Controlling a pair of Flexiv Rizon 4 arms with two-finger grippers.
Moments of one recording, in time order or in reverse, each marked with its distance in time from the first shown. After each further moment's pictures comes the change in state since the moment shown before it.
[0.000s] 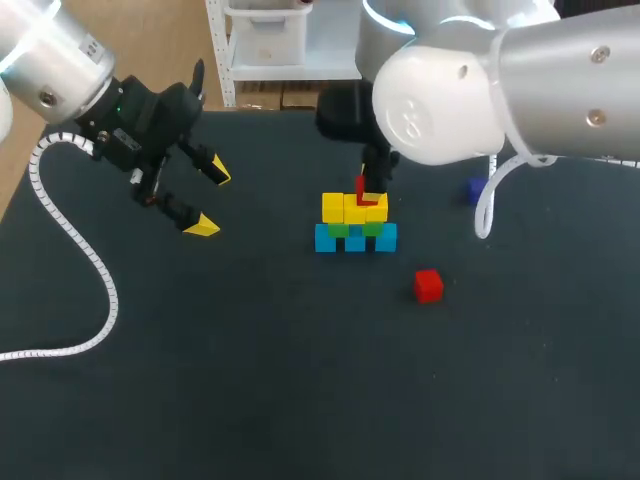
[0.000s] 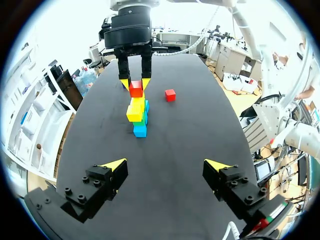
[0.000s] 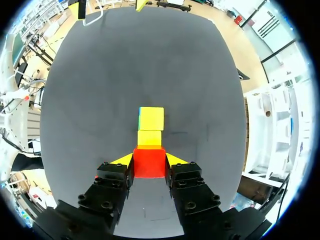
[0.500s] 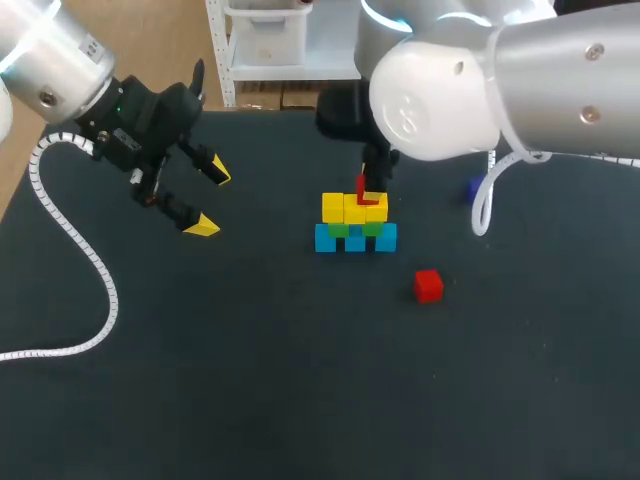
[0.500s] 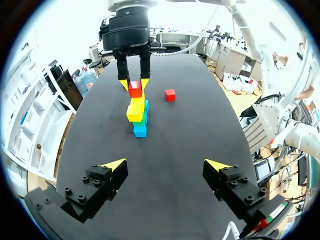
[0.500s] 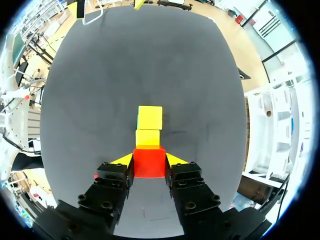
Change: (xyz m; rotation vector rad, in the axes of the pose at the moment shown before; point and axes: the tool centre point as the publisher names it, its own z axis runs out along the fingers) left arm 0.000 0.000 0.000 0.000 0.000 0.000; right arm 0.000 -0.002 0.001 -0.008 0.005 -0.002
